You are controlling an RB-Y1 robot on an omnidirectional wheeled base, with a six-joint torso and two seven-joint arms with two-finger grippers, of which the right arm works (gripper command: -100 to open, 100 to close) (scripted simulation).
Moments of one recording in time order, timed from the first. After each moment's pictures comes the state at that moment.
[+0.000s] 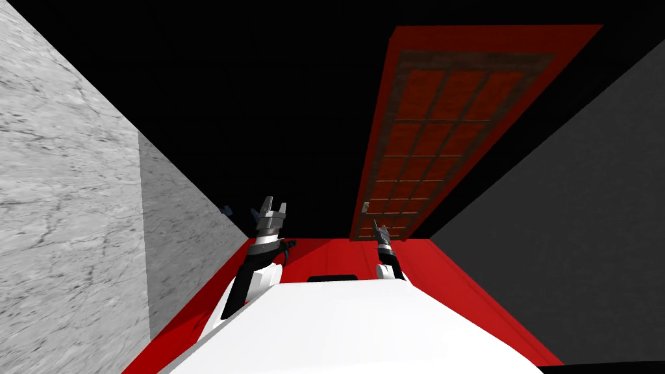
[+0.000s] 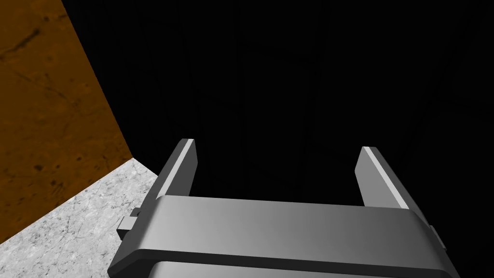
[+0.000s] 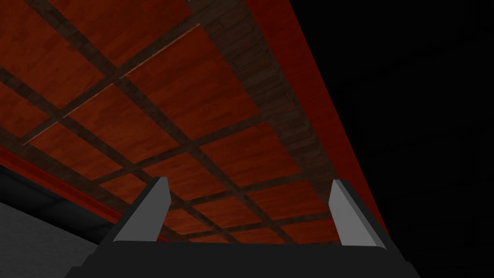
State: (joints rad) arm 0.22 -0.11 -0.06 -1.30 -0.25 -0.70 1.11
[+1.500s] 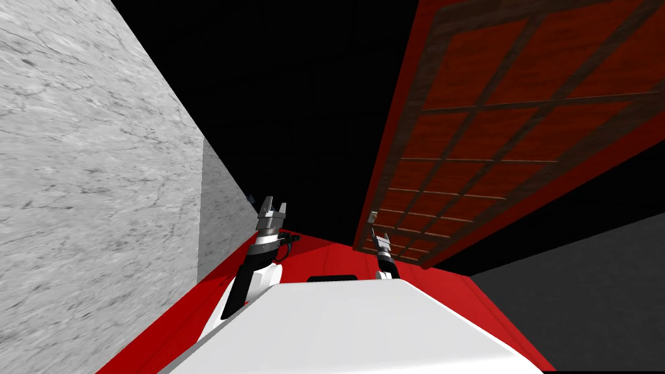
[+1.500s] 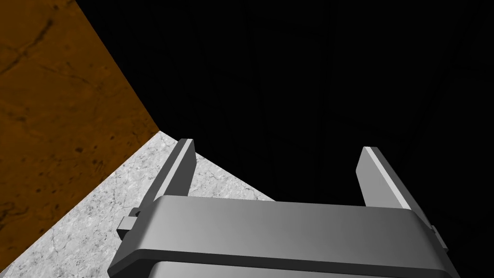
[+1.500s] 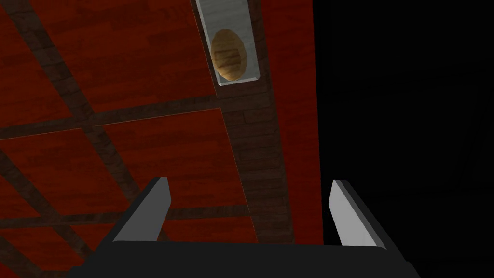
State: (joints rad) arm 0.16 -0.11 -0.07 -1.02 -0.31 -0.77 1.49
